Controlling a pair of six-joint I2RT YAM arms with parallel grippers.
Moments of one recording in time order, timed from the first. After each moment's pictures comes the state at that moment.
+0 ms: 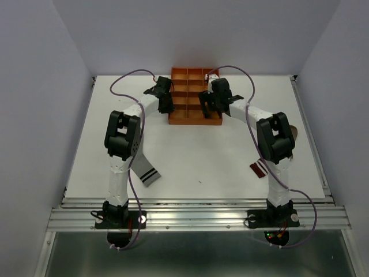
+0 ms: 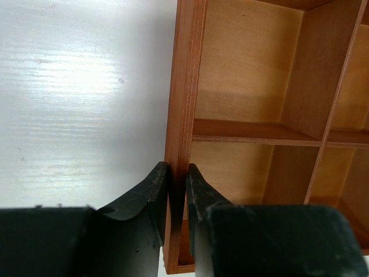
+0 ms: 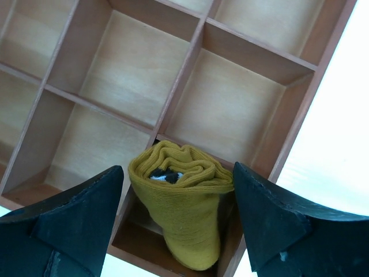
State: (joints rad) left arm -0.35 2.23 1.77 -0.46 -0.07 -0.49; right arm 0.41 2.14 1.65 -0.18 0.01 0.03
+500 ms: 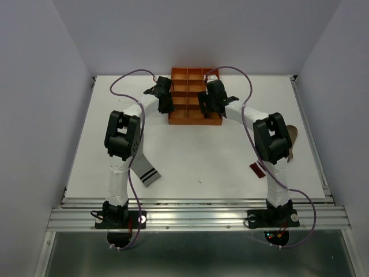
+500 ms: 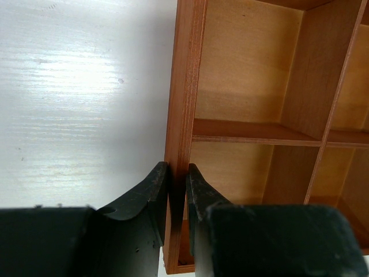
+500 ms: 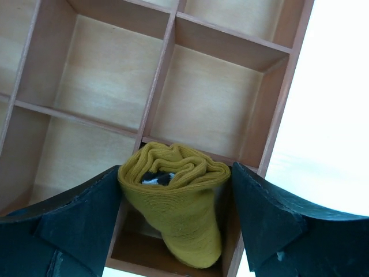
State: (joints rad) left arm -0.35 2.23 1.77 -0.46 -0.07 -0.49; right arm 0.46 2.16 1.66 -0.20 0.22 0.09
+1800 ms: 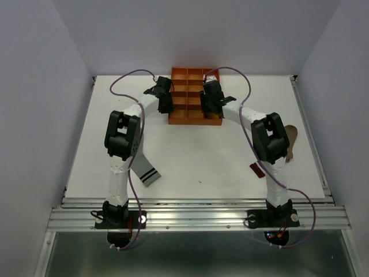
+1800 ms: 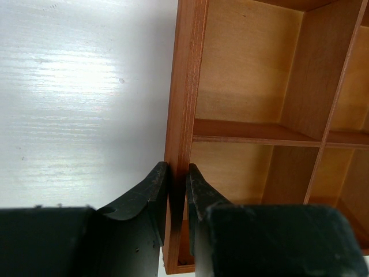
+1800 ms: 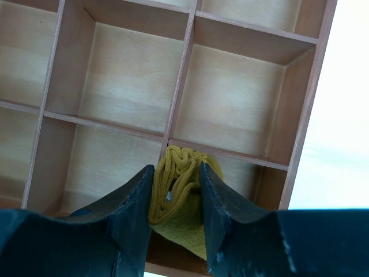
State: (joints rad) left arm -0.34 2.23 1.77 -0.46 -0.07 -0.49; right arm 0.48 2.18 1.70 -0.23 0.25 0.19
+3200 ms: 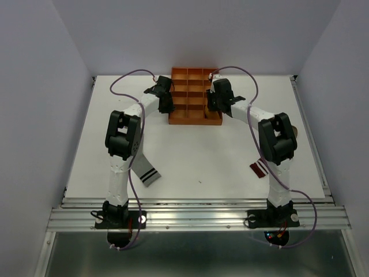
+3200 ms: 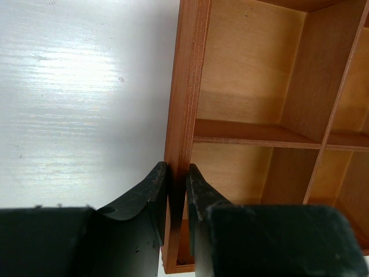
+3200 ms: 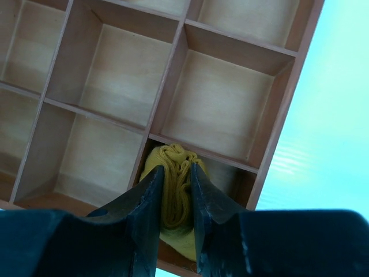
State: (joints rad) left arm -0.35 2.24 1.80 -0.49 -0.07 -0.51; right arm 0.40 2.10 1.60 -0.16 0.07 0.13
